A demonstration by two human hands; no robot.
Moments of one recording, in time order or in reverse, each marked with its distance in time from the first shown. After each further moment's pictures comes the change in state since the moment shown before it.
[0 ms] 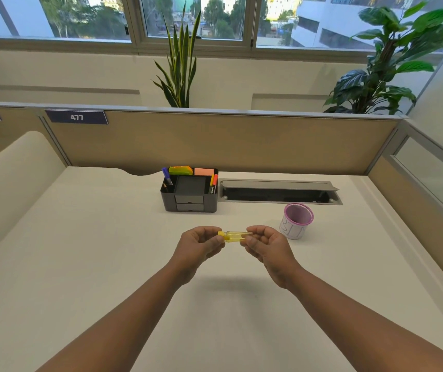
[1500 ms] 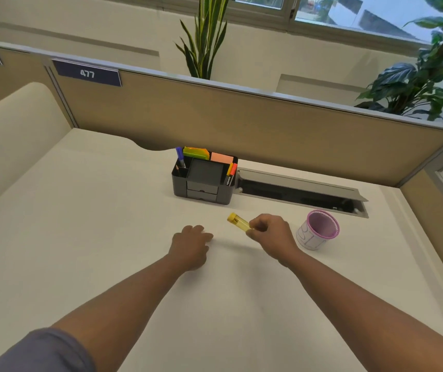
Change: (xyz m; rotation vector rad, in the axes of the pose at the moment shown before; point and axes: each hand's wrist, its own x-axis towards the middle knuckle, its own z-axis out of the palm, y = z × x) left_hand 0.079 -0.060 -0.056 1.497 -0.052 0.008; right_hand 0.097 0.004 0.018 -0.885 -0.012 -0.042
